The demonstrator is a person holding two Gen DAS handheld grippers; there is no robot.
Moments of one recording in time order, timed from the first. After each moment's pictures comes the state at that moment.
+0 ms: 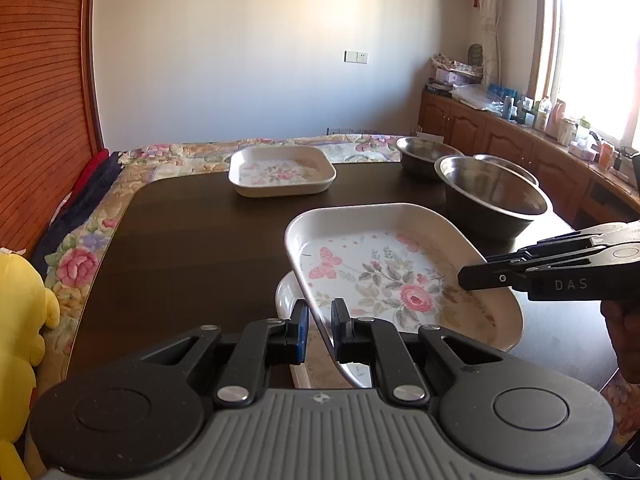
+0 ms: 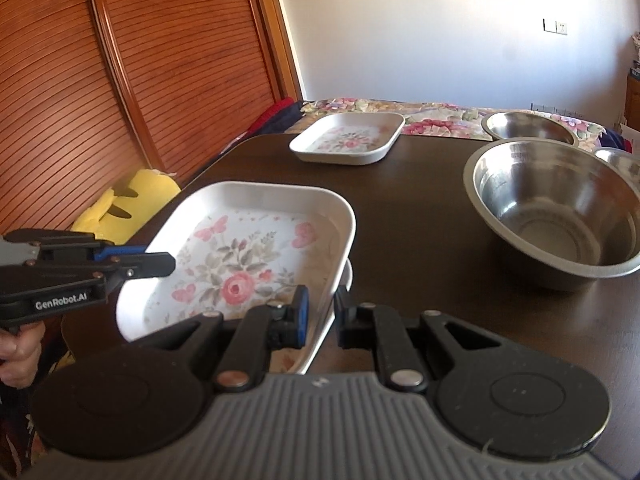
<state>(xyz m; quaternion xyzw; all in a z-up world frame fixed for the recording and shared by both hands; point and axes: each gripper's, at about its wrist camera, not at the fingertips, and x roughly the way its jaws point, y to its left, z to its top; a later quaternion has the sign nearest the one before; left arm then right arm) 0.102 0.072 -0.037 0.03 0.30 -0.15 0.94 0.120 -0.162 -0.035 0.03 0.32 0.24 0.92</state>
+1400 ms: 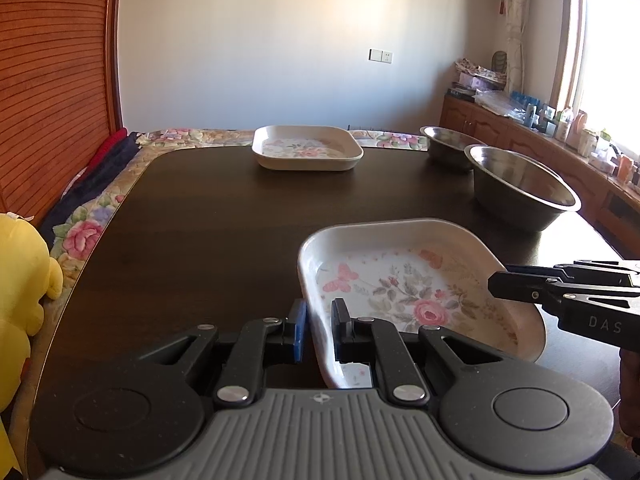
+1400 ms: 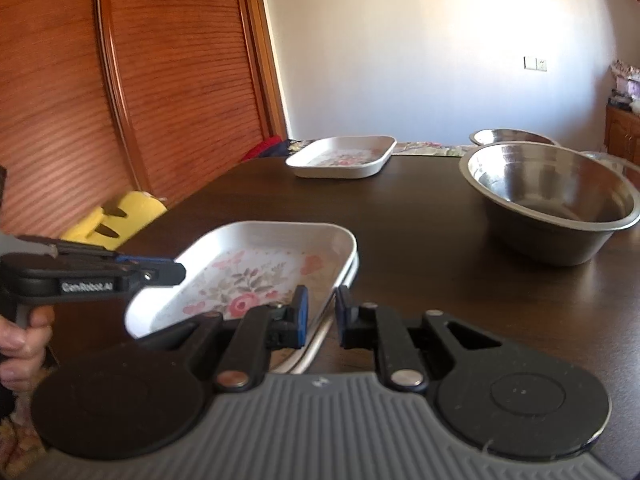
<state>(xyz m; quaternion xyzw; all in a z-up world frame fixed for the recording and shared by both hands) 0.105 0.078 -0.067 0.00 0.30 -0.13 0.94 0.094 -0.154 -0.056 0.03 0.25 0.21 0.95</state>
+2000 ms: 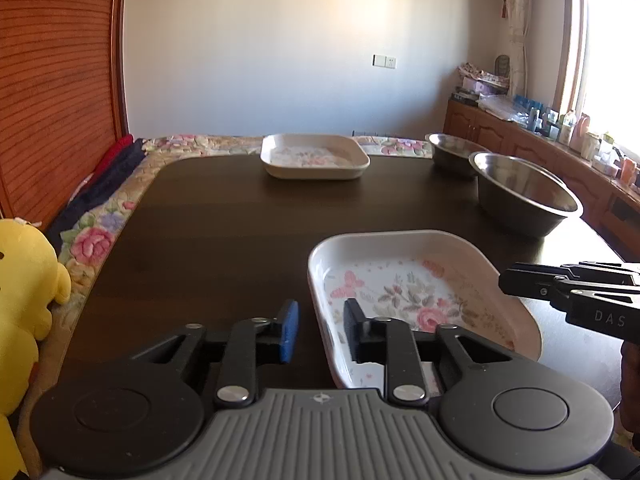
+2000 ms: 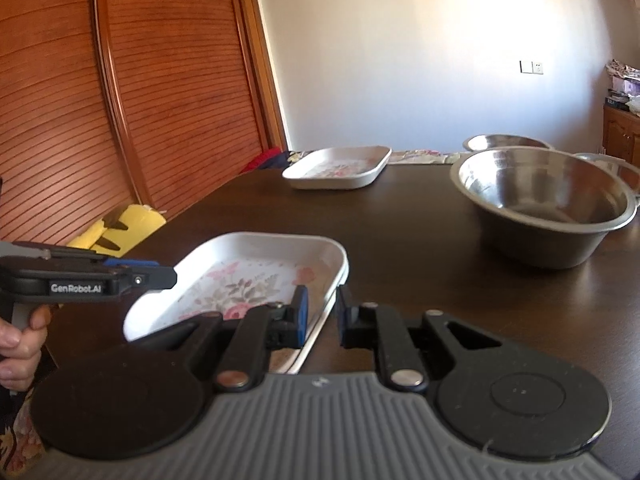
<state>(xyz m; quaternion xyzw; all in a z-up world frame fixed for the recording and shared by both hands) 0.099 0.085 -0.060 0.01 0.29 -0.12 0.95 0.092 -0.164 -0.051 0.05 0.23 0.21 0.95</state>
